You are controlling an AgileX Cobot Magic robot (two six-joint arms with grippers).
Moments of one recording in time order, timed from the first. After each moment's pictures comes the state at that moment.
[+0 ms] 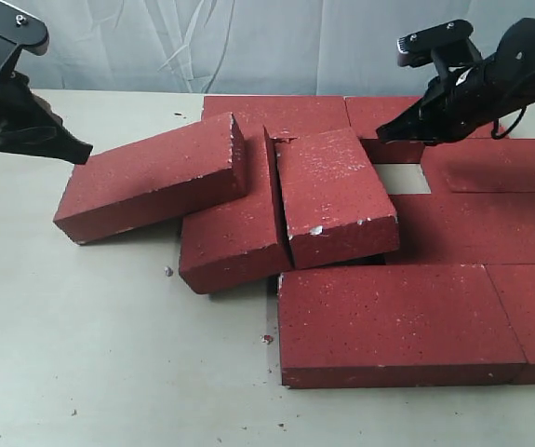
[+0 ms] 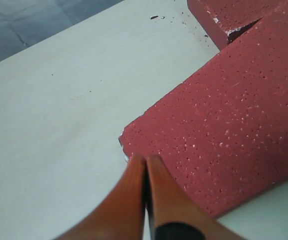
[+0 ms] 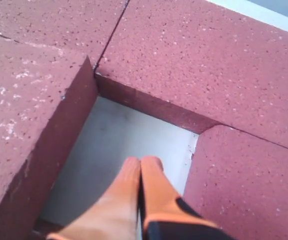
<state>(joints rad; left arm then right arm) -0.22 1.46 -0.87 0.15 0.24 0.10 0.17 1.90 -1.23 0.19 0.34 -0.38</state>
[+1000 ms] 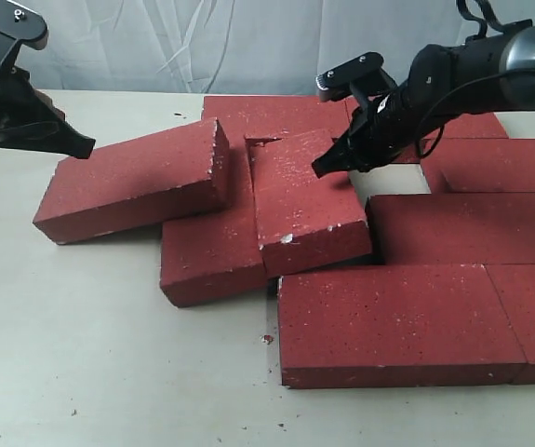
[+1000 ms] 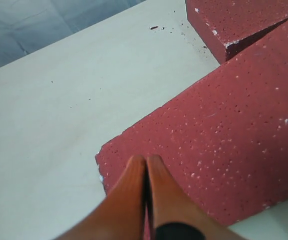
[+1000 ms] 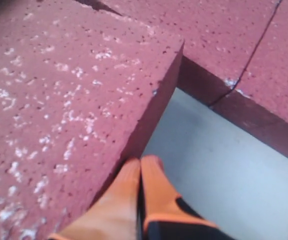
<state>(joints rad) -0.22 1.46 -0.87 0.13 0.21 0.10 0.35 2.02 -1.32 0.19 0.39 -0.41</state>
